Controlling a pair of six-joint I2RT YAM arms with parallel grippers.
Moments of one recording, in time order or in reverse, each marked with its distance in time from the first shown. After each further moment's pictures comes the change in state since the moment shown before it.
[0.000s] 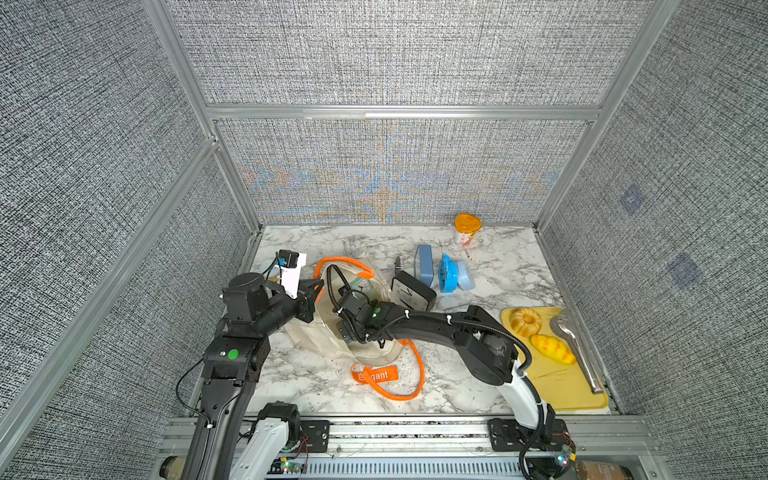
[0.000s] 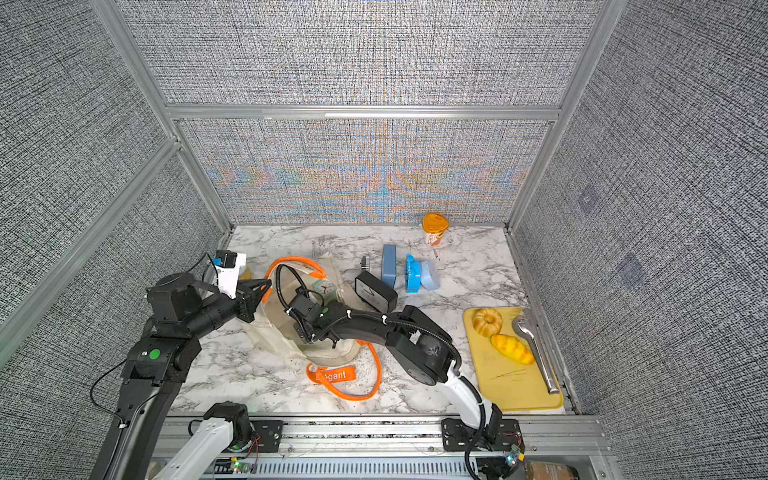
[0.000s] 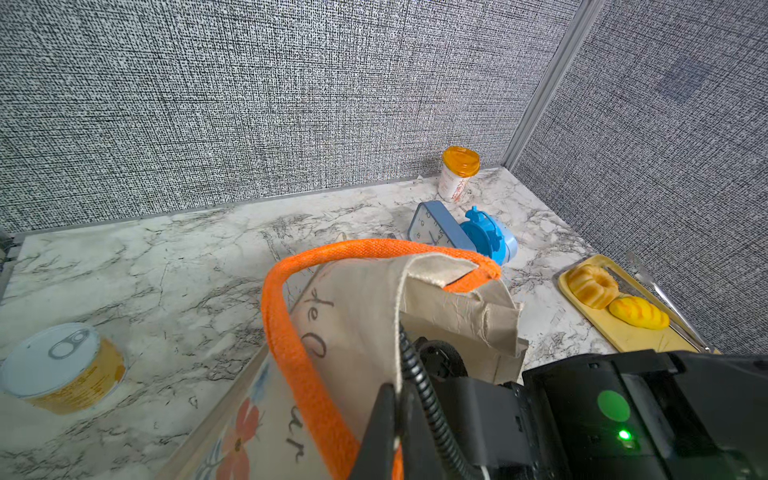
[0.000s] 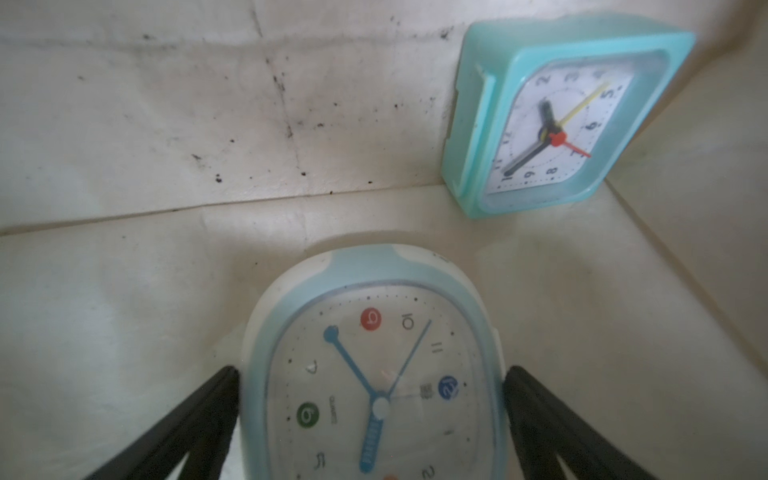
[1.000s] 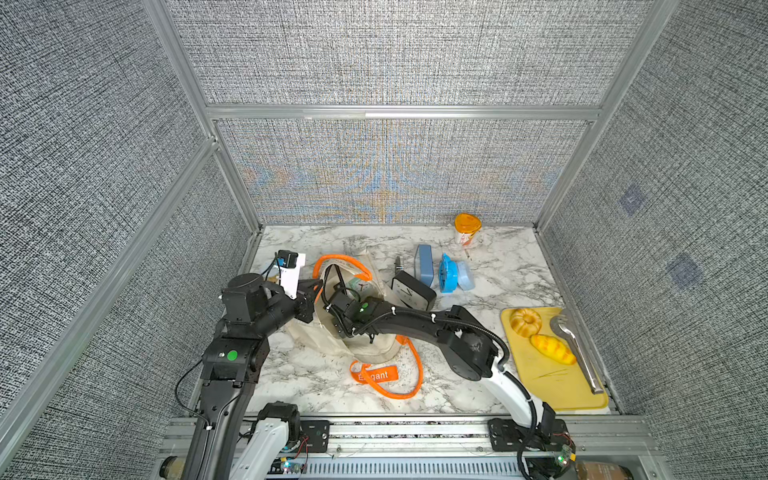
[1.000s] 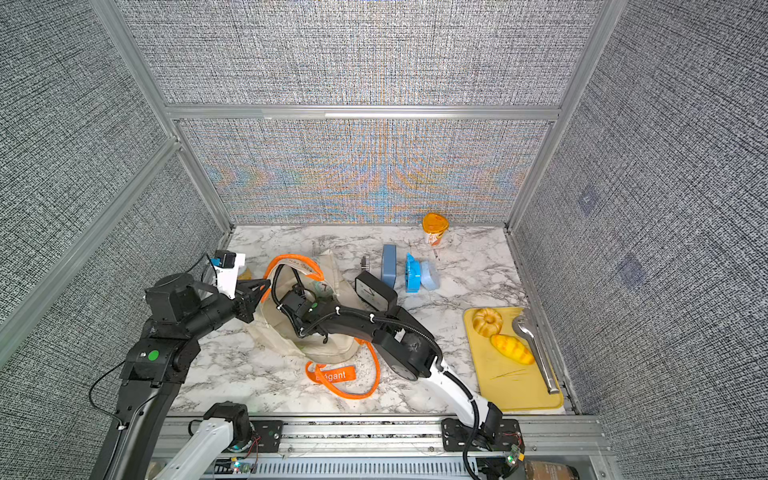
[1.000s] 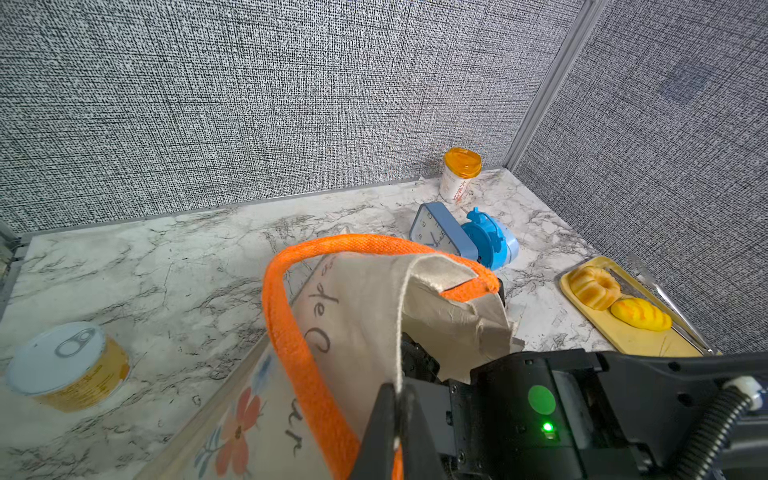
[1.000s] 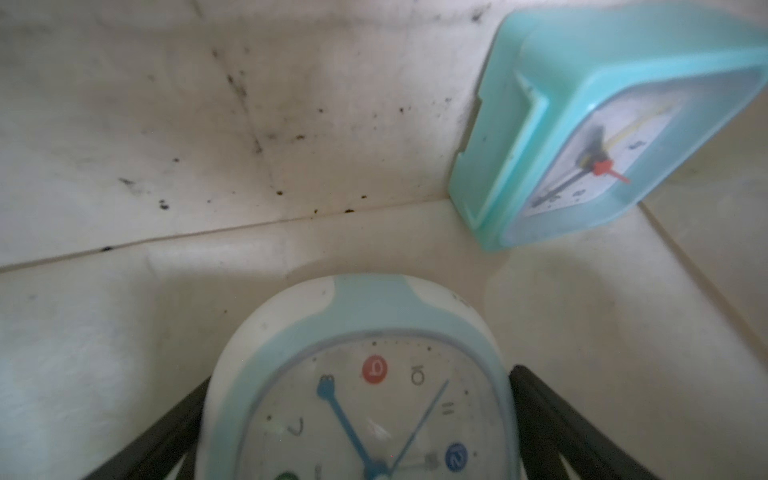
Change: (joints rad) left arm 0.001 -0.006 0.003 -0.006 -0.005 0.000; right arm -0.010 0.190 0.234 -0.150 0.079 0.023
